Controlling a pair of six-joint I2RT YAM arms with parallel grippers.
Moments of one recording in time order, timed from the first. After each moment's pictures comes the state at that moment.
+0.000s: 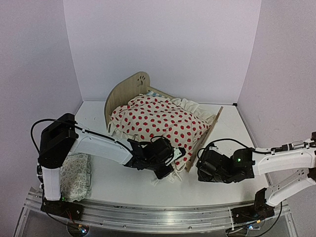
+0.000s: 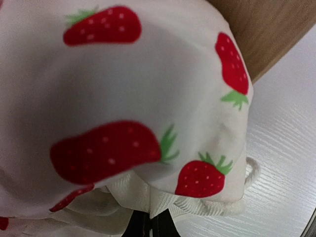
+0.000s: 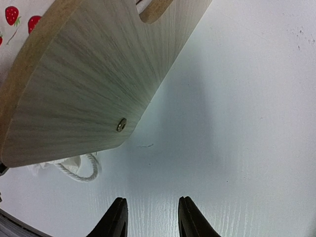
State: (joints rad) left arm -1.19 2.00 1.28 -0.19 -0.15 0.00; right arm 1.17 1.28 0.72 -0.58 0.47 1.14
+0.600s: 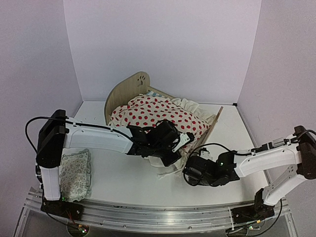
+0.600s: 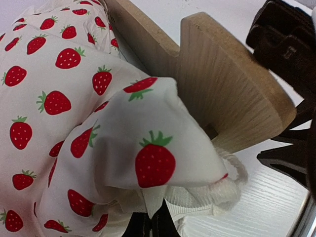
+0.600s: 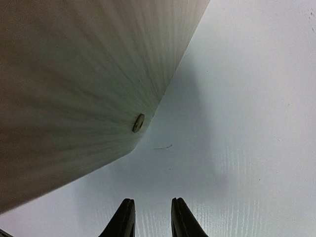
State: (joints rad) left arm -1.18 1.97 1.48 -0.30 -0.17 0.10; right arm 1.21 1.49 0.78 -0.52 0.50 1.26
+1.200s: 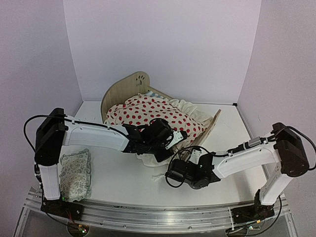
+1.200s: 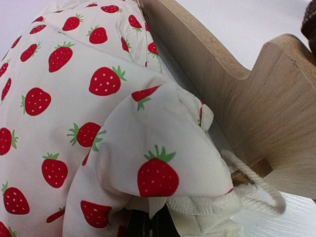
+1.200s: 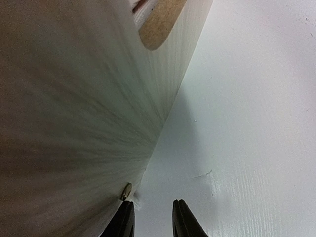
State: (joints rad) left arm -1.12 1.95 1.41 -0.25 -0.24 0.22; right arm 1.25 1.74 0.96 -0.53 0.66 1.45
